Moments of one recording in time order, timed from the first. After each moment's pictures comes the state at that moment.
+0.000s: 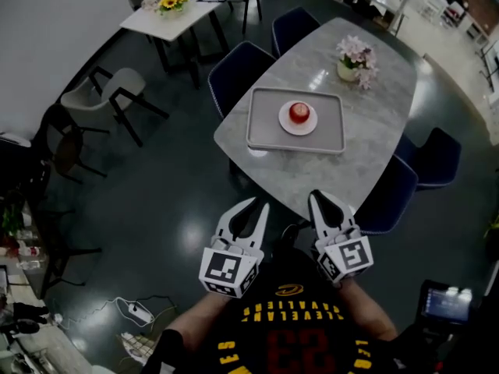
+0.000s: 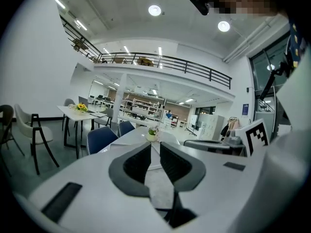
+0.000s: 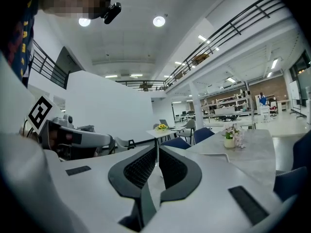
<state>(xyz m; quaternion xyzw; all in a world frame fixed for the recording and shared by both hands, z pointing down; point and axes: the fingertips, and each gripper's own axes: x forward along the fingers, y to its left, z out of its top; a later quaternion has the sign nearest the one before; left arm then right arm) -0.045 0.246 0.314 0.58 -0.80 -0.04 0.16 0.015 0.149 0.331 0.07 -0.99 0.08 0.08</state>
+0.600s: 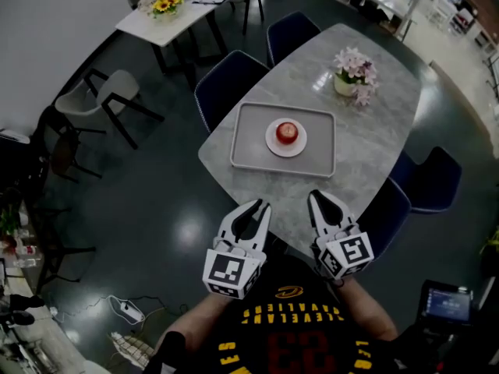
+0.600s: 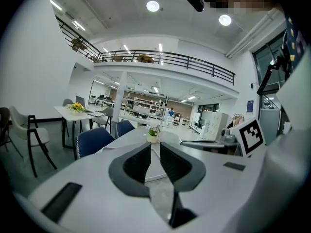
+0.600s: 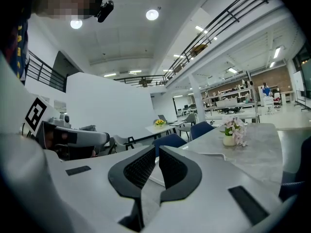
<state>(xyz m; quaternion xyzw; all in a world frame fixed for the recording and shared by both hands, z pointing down) -0.067 0.134 0.322 0.57 -0.81 -0.02 0.17 -0.017 0.031 0.352 0.05 -0.99 0.11 0.10</state>
